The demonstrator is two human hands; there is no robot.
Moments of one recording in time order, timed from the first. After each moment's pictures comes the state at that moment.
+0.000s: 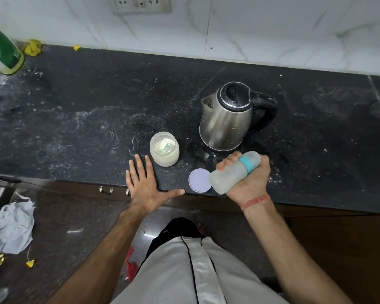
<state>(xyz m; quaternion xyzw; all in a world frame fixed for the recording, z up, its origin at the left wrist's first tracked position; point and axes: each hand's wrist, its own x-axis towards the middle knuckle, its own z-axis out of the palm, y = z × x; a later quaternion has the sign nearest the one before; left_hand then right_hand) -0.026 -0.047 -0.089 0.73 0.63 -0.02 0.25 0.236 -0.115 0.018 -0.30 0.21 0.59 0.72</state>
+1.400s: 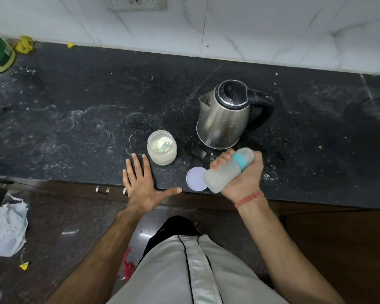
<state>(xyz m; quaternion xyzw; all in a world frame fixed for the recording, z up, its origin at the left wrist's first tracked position) -0.027 -0.047 -0.088 0.73 0.63 0.00 0.26 0.223 -0.111 0.019 -0.32 0.18 0.61 0.70</state>
